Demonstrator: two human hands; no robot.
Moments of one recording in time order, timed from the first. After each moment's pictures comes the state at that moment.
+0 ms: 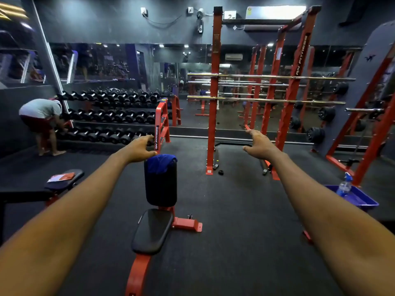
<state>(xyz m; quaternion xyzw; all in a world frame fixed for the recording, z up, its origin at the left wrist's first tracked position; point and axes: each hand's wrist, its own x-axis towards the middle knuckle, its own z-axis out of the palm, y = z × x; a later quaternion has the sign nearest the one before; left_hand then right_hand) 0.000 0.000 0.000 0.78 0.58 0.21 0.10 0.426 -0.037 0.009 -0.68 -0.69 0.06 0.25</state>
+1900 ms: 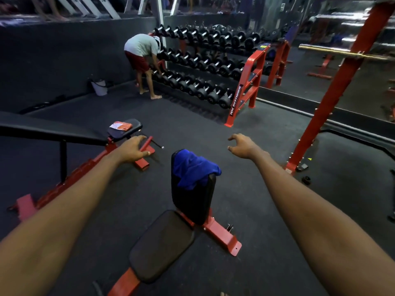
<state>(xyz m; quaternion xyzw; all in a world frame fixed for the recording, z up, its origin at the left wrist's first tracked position) -0.106 0.487 -0.190 0.52 0.83 0.15 0.15 0.259 0.689 -0.179 -0.46 -0.86 0.20 0.06</state>
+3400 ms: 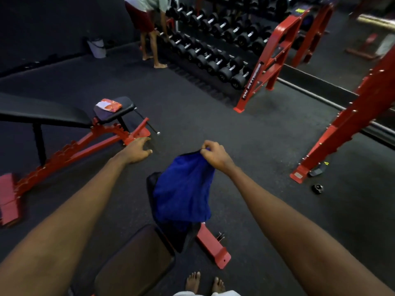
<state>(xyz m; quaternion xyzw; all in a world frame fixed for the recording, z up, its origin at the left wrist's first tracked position) -0.159 0.740 -0.296 0.47 0.85 0.14 0.21 0.118 0.892 -0.282 -0.41 -0.82 0.39 0.10</state>
